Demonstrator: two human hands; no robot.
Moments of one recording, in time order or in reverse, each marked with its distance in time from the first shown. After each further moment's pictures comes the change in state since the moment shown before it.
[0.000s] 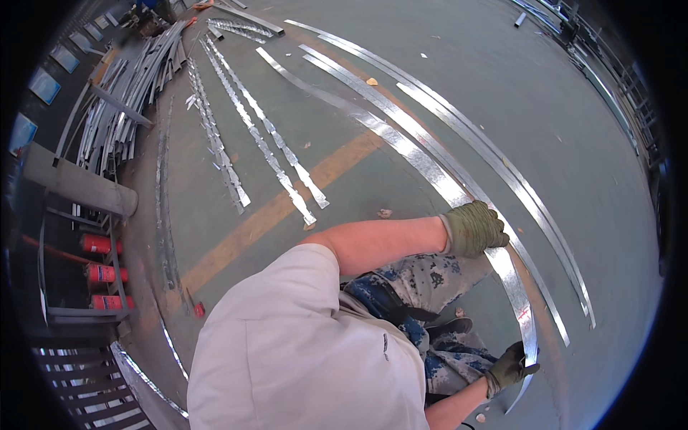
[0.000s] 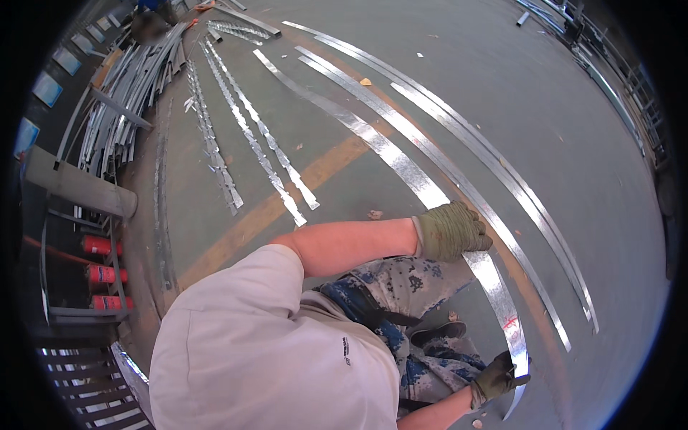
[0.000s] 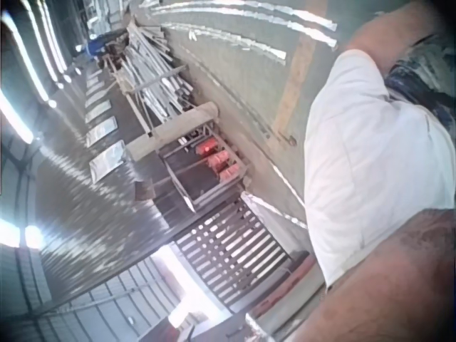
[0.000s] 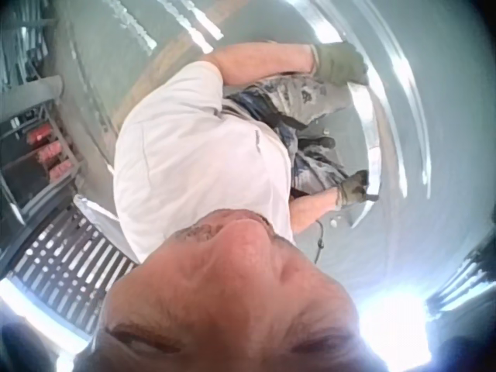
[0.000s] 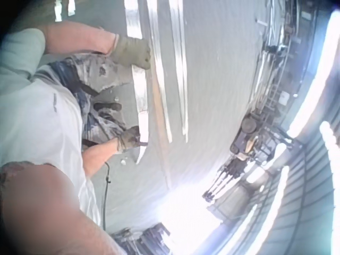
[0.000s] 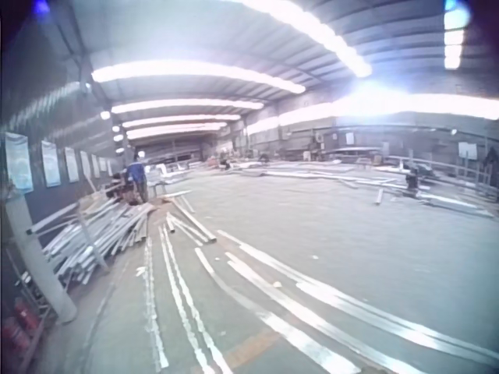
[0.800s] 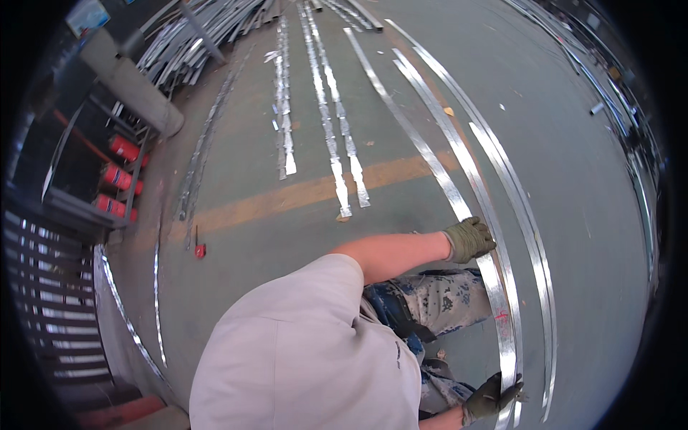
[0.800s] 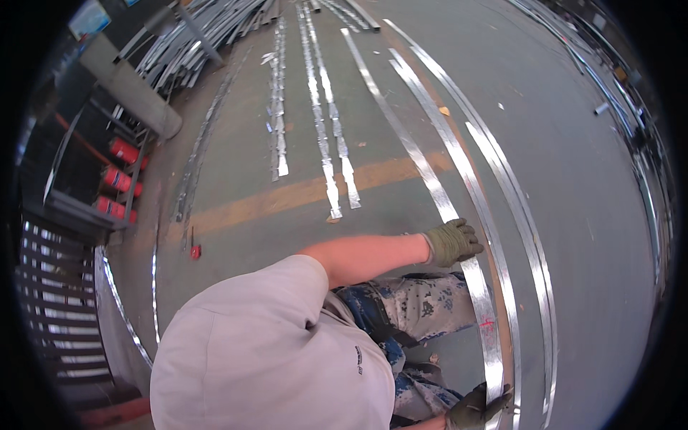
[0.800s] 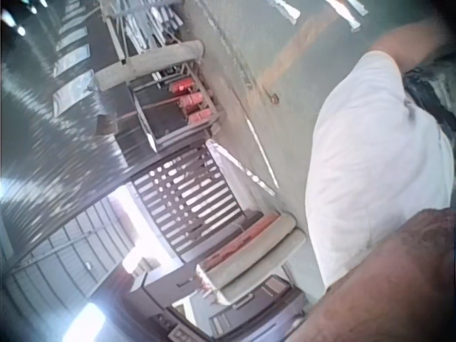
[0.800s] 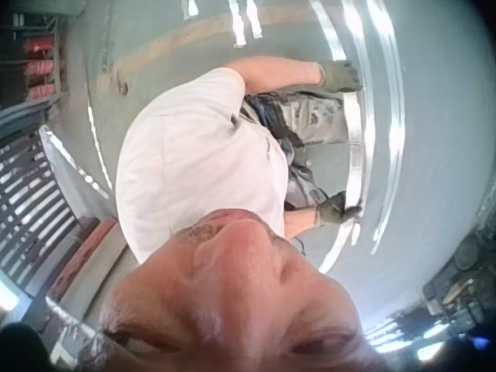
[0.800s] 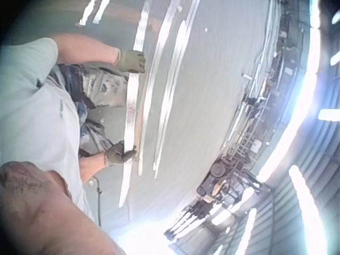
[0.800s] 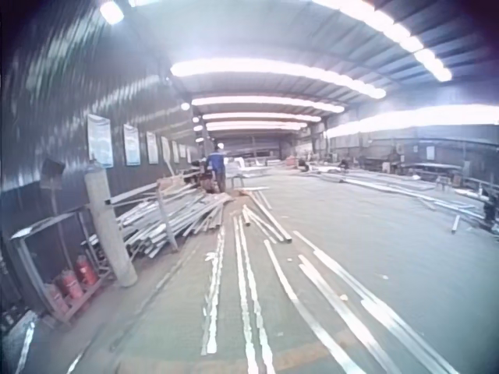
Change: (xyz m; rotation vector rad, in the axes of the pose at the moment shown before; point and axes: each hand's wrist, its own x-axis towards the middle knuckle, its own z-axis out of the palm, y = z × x) left_hand -0.066 -0.069 0.081 0.000 0.163 -0.479; right_hand 0.039 0.043 0.047 -0.596 -0.454 0.070
